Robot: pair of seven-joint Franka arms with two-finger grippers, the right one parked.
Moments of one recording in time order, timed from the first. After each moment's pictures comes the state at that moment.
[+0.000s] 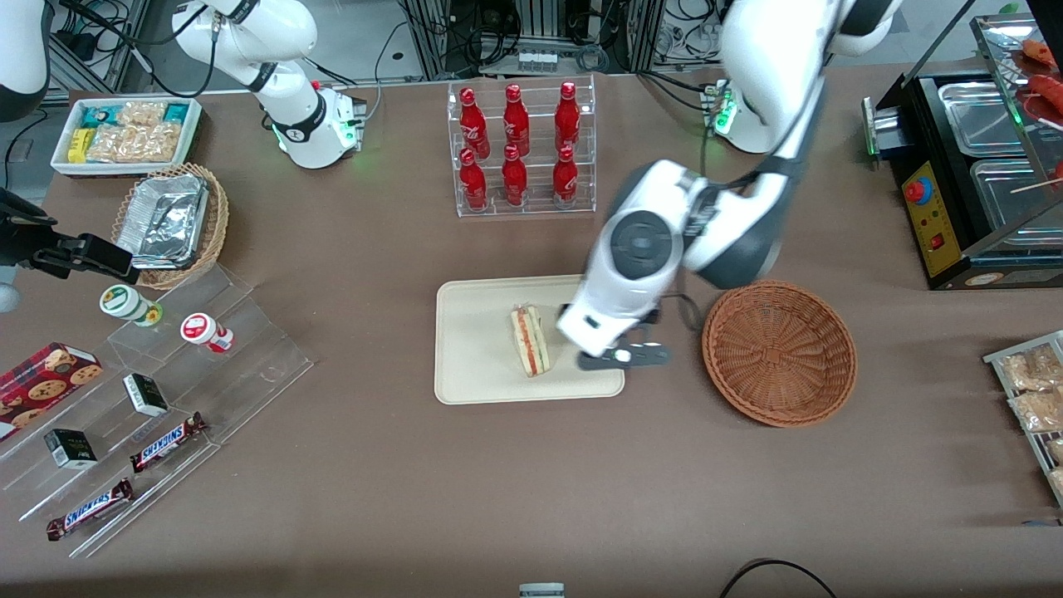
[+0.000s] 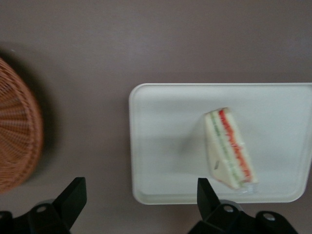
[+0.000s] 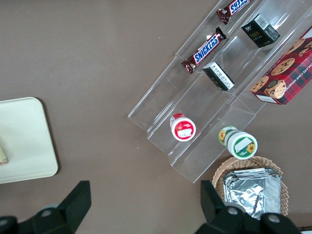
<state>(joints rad) -0.56 0.51 0.02 -1.39 -0.08 1.81 -0.52</state>
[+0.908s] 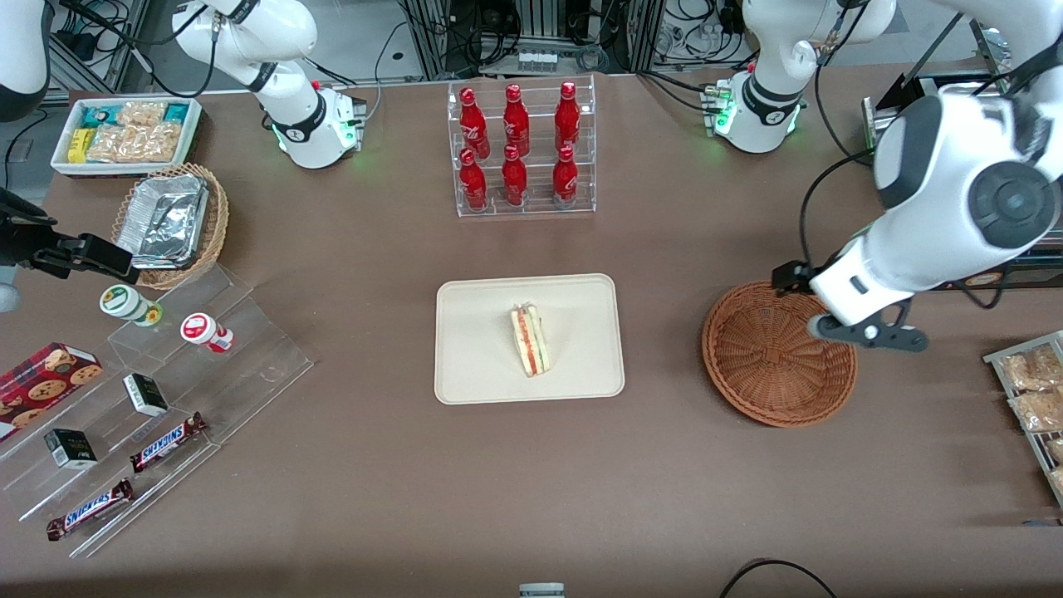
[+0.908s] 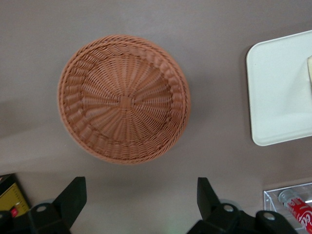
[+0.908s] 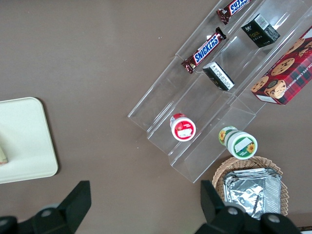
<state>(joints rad) -0.20 0.16 0.02 -1.63 -0.02 1.63 0.01</state>
